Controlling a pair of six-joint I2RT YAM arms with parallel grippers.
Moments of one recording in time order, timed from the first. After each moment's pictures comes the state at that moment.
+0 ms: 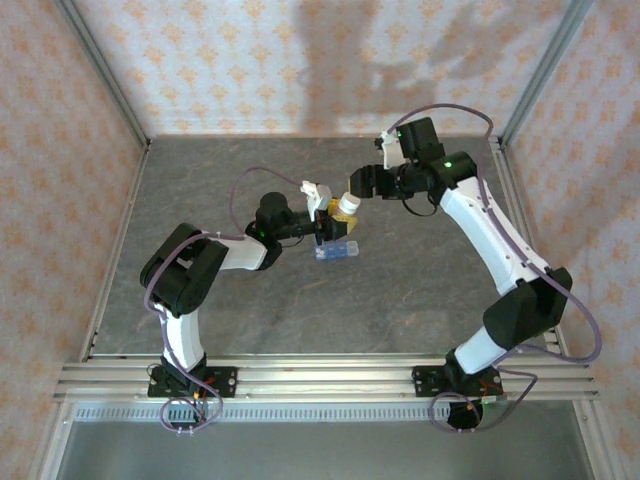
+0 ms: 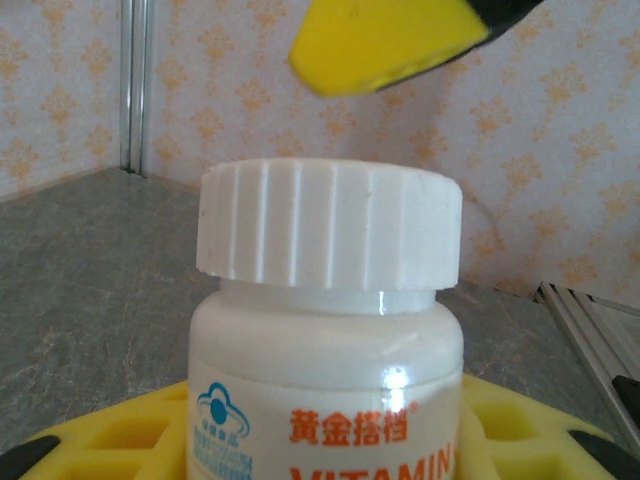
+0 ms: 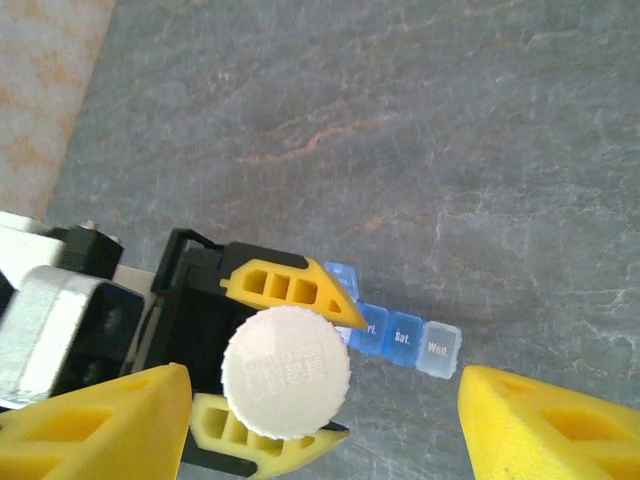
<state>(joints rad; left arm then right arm) -0.49 1.89 0.91 1.00 0.78 -0.23 0.40 1.57 1.64 -0.94 -0.37 0.28</state>
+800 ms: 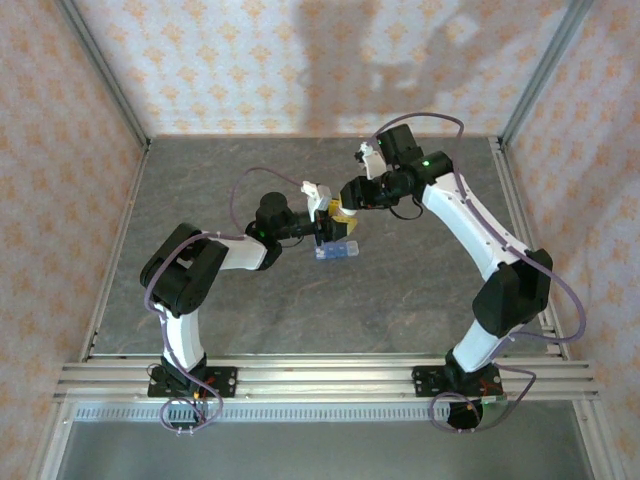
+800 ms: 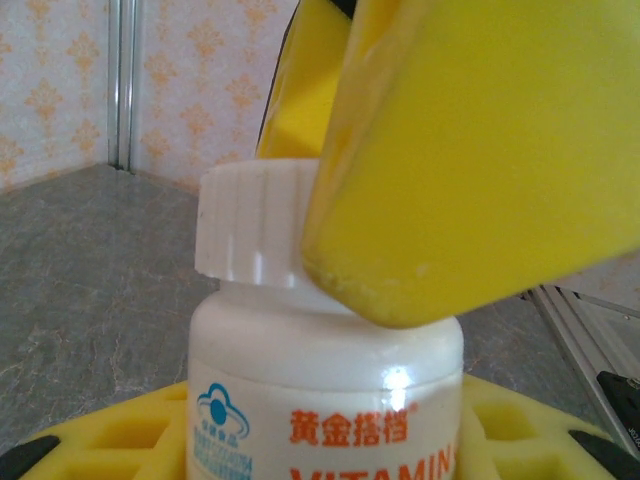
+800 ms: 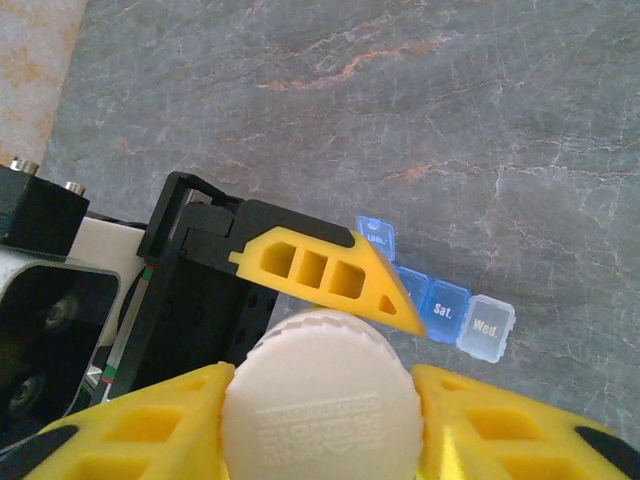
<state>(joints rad) -0.49 1.89 0.91 1.00 0.79 -0.24 0.44 1.66 1.64 -0.96 -0.44 0.25</state>
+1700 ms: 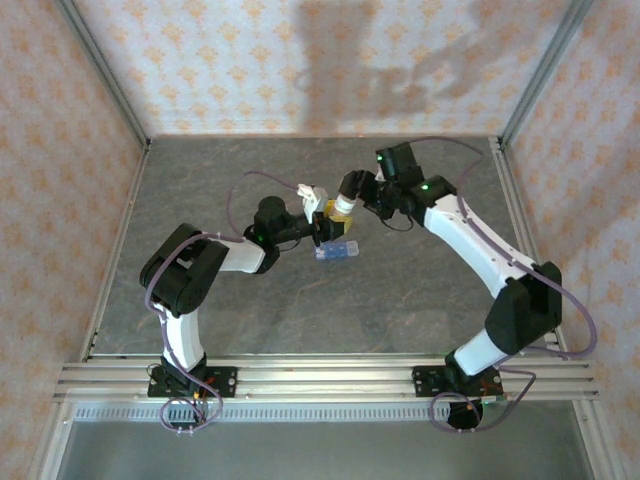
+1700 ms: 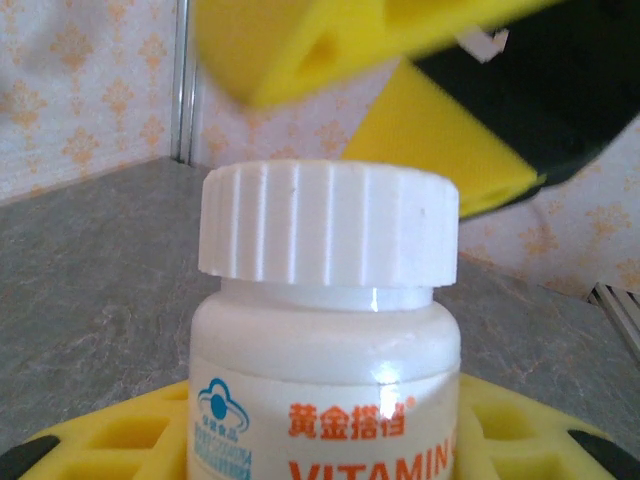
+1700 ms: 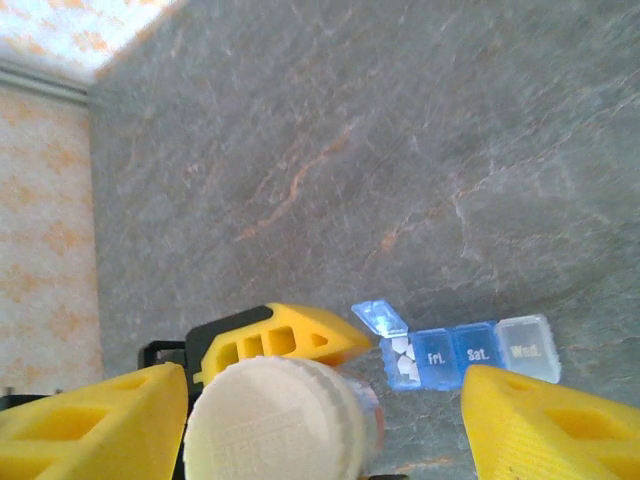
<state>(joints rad) -0.48 1.89 0.86 1.01 0.68 -0.19 0.47 1.52 1.40 -0.64 -0.20 0.83</state>
